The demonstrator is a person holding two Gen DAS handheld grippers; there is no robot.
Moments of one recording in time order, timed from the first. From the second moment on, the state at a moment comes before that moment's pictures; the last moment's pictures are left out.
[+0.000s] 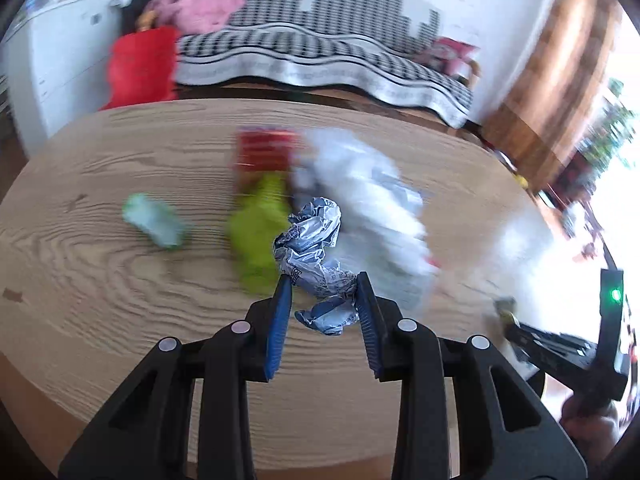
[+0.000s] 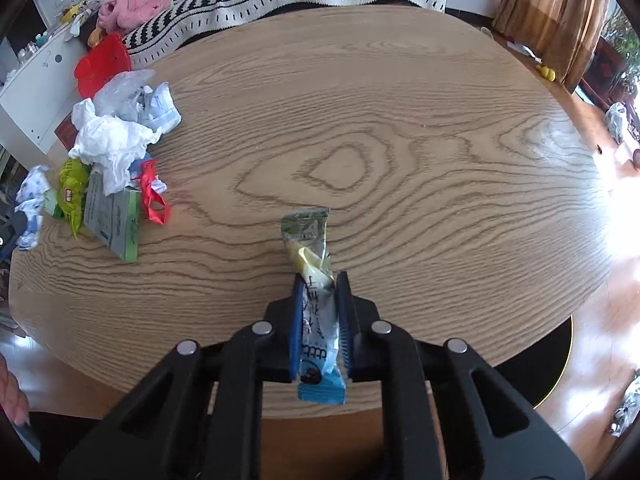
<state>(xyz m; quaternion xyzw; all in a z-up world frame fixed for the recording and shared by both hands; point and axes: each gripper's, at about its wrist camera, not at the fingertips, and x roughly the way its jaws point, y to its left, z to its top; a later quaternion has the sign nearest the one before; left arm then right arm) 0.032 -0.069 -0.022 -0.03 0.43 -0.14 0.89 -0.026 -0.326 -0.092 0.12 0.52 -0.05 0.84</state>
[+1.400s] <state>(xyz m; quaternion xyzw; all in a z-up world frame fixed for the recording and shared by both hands) -0.142 -0.505 -0.200 0.17 0.50 -0.45 0.72 -0.273 -0.616 -0.145 0.30 0.49 -0.25 0.78</state>
